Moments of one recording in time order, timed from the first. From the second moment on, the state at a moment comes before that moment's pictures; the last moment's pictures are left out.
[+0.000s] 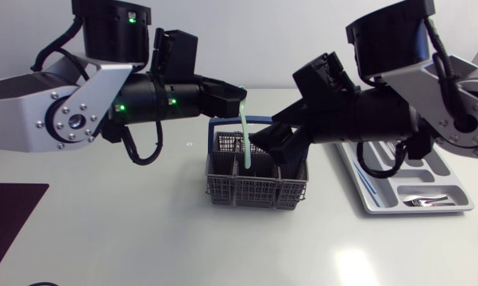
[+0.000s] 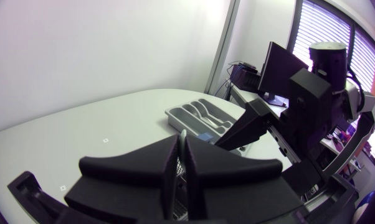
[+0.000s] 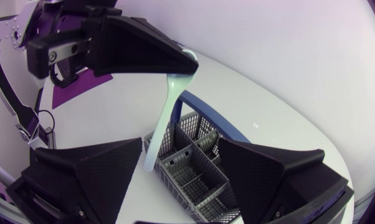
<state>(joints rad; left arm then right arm) -0.59 1.46 1.05 0.08 0.32 -0.12 0.57 1.29 1.00 -0.31 -0.23 -0.17</state>
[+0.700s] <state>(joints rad) -0.64 1.53 1.12 0.06 0.32 -0.16 0.52 1.37 1.08 -0.33 -0.34 -0.11</state>
